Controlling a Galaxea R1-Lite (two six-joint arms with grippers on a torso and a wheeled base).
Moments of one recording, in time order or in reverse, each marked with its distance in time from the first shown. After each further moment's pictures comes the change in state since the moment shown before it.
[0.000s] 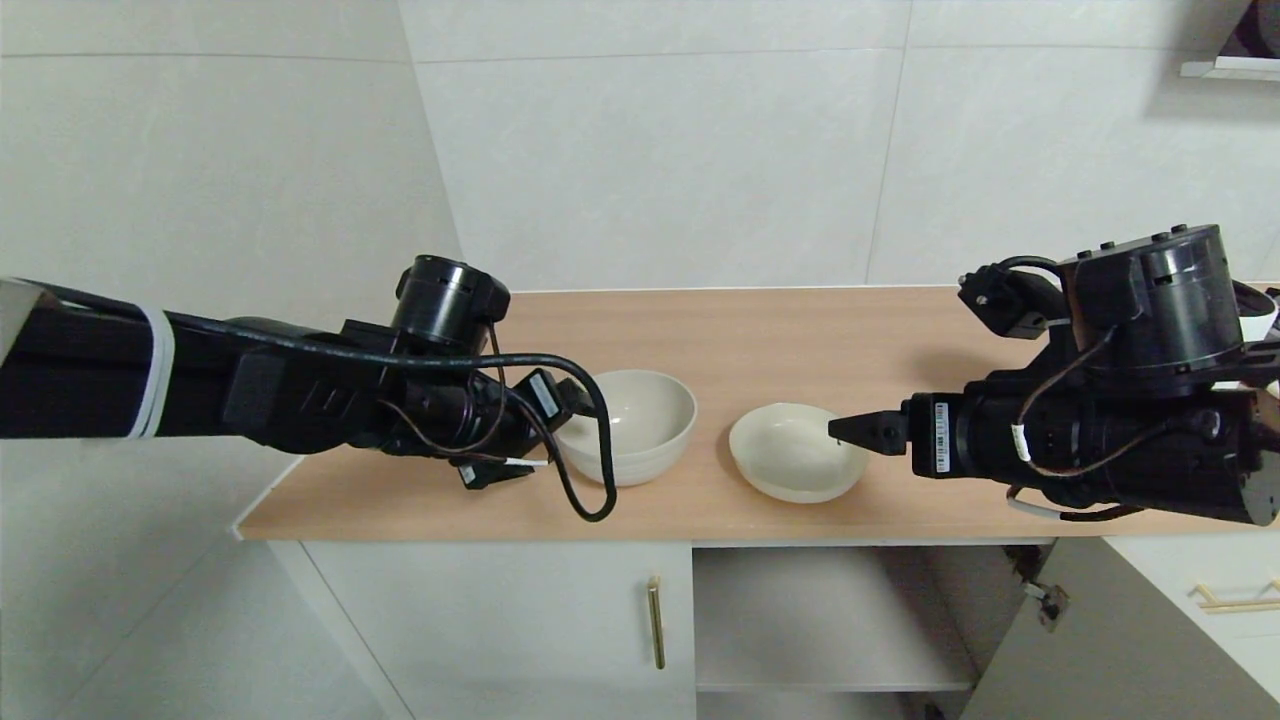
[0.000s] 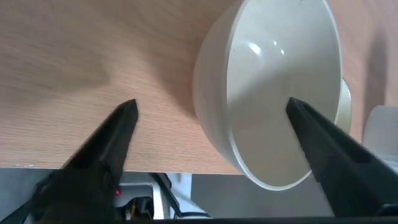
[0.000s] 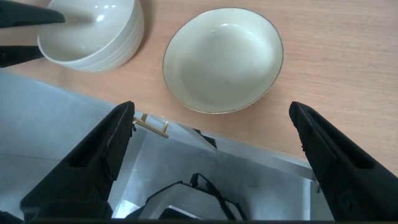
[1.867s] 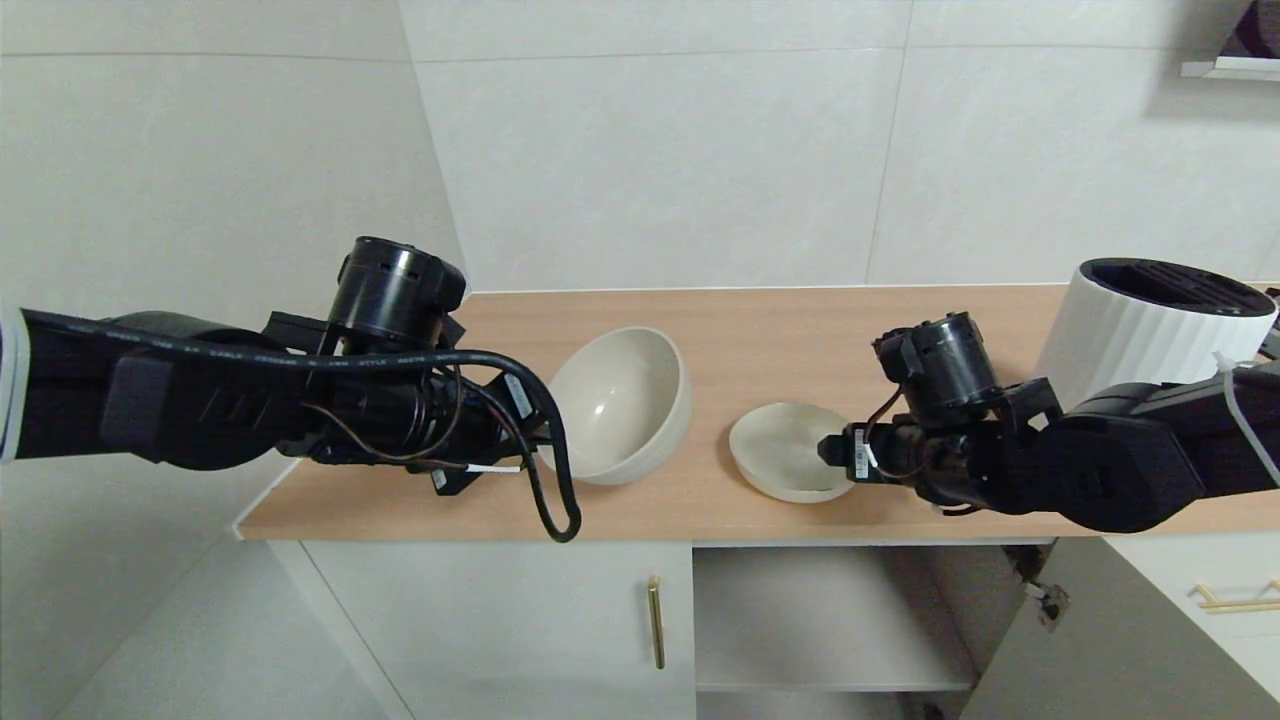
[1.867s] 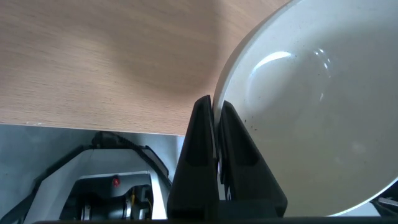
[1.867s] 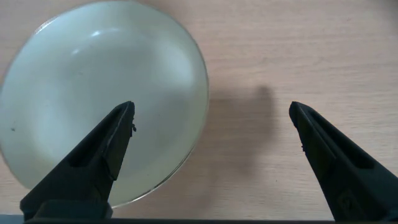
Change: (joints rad) left arm 0.003 -0.118 0.077 0.007 -0.077 0.029; right arm -0.044 0.341 -0.119 -0.039 -0.300 0.049
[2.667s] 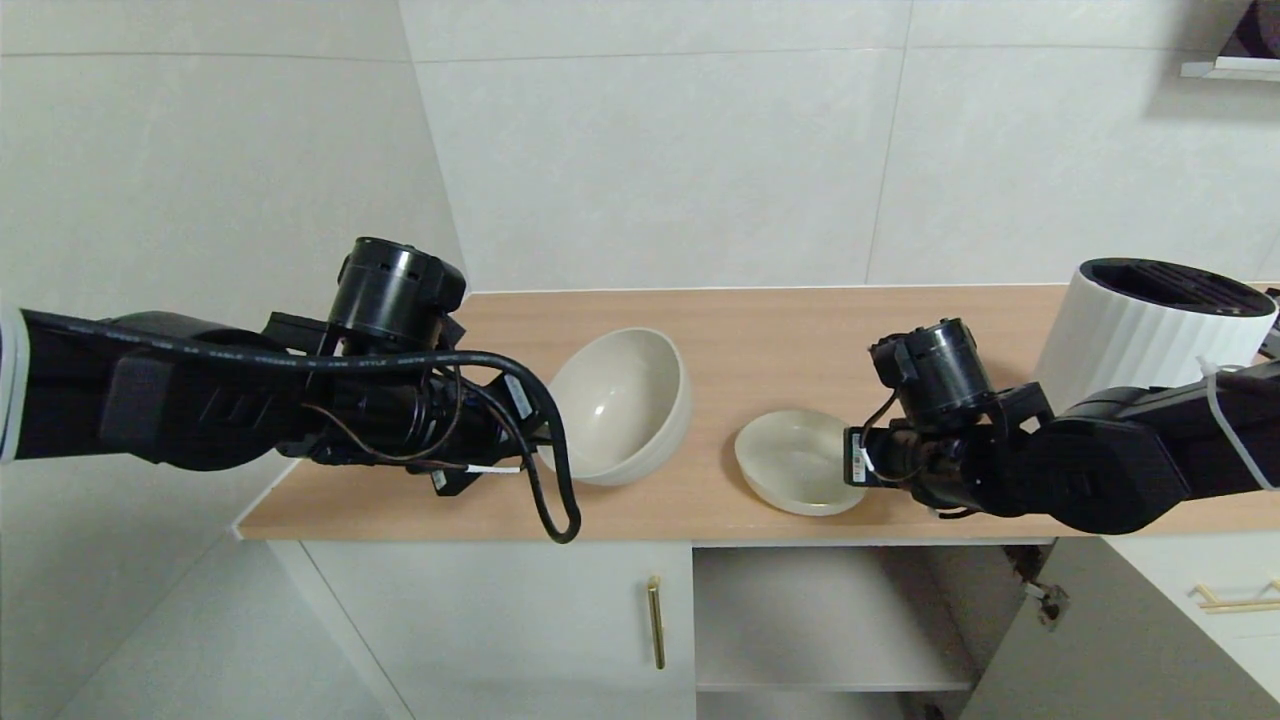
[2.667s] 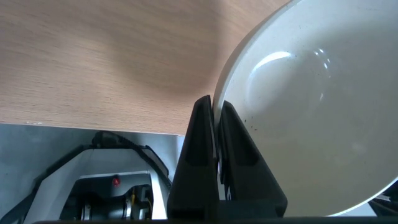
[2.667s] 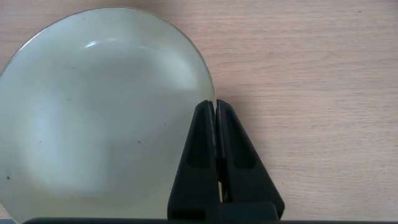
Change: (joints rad) left arm 0.000 0.000 0.001 0.000 -0.001 0.000; right arm 0.000 0.014 0.000 -0.002 0.003 0.000
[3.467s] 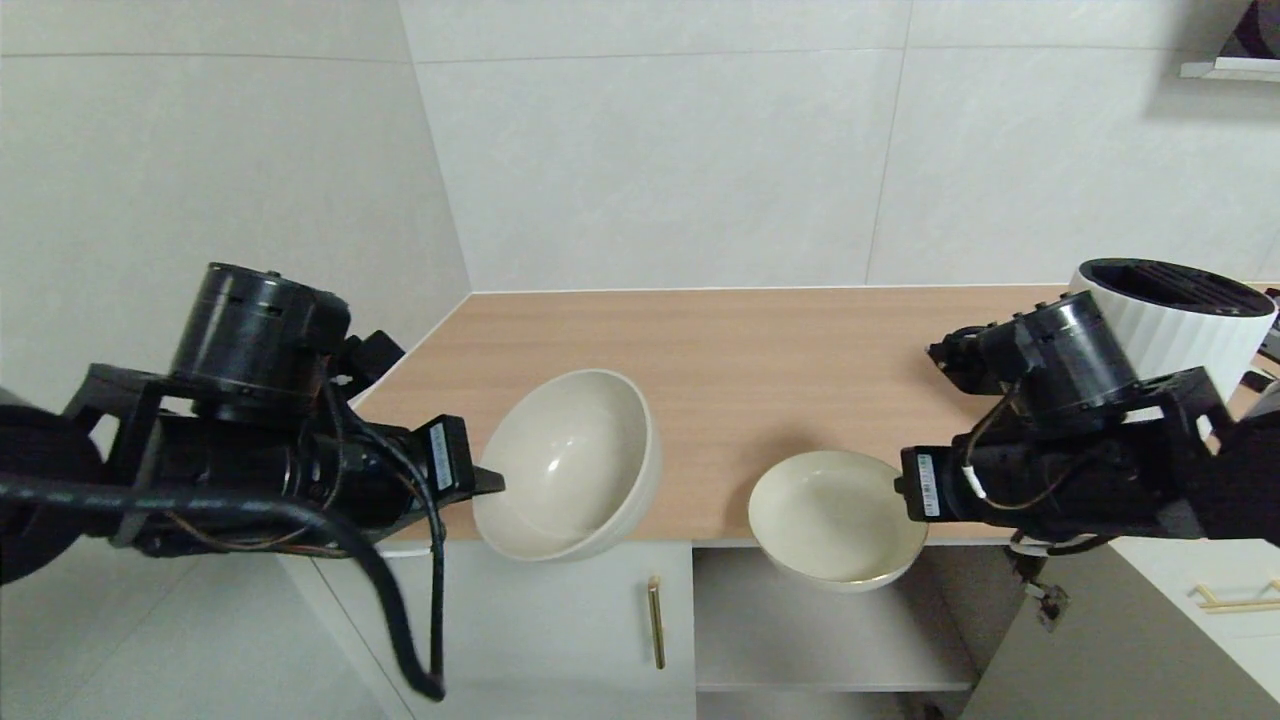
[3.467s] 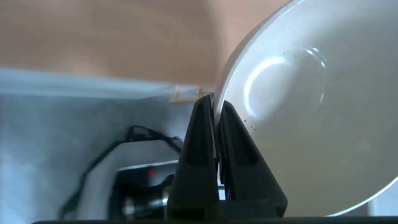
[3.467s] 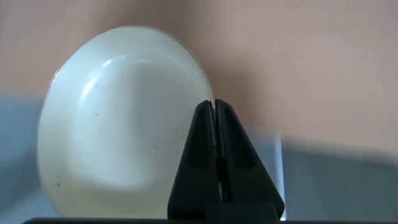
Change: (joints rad) left arm 0.017 -0.247 0.241 0.000 -0.007 0.209; right arm 0.004 -0.274 0.106 0.219 0.223 -0.009
